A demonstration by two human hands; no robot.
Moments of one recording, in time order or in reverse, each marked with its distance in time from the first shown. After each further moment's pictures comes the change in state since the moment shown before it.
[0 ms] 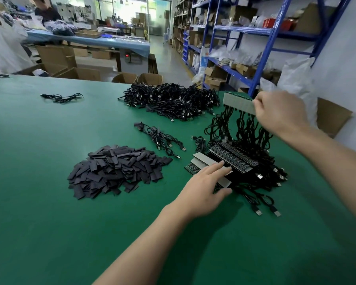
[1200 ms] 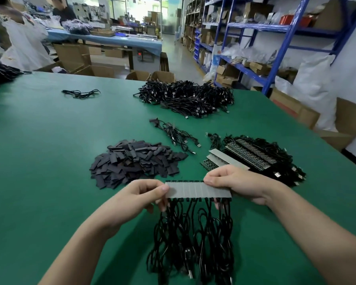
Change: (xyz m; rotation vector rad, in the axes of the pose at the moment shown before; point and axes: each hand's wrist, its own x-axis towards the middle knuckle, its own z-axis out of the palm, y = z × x) left_hand -0.139 -0.054 -0.106 -0.666 -0.006 -0.352; right_hand -0.113 -0.101 0.041 1.289 -1.226 0.066
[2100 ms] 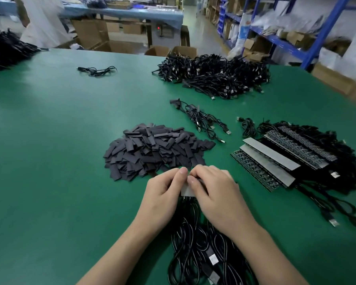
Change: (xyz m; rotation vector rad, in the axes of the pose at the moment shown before) left_hand 0.046 -0.057 0.017 0.090 0.450 0.203; right_hand 0.088 0.027 0.096 -0.659 0.645 -0.451
